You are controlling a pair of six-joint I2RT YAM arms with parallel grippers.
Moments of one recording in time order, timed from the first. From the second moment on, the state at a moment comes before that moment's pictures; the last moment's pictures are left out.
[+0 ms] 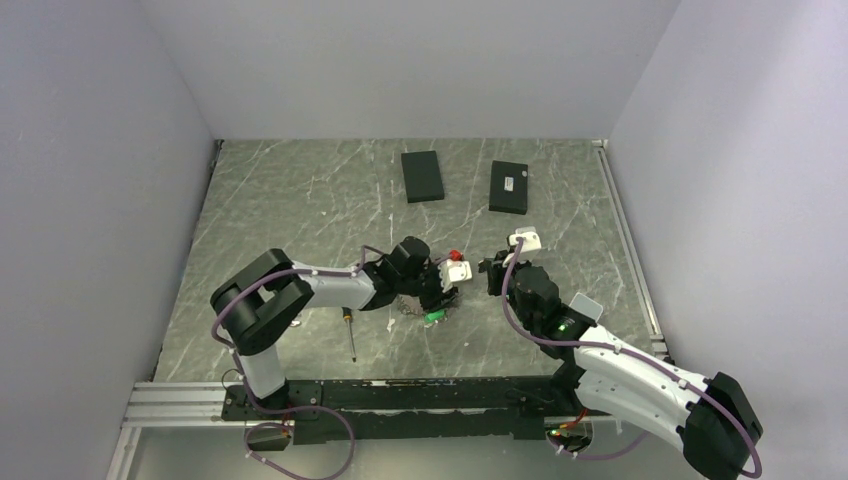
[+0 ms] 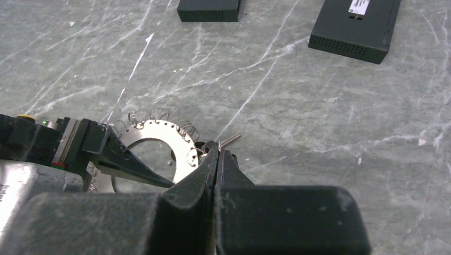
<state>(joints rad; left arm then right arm) -0.90 1.77 0.86 0.32 0.43 0.32 0.76 0.81 0.33 0.21 0.42 0.26</state>
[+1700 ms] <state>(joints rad) -0.91 1.81 0.95 0.18 0.47 0.45 0.76 0.80 0.33 0.21 0.42 0.26</state>
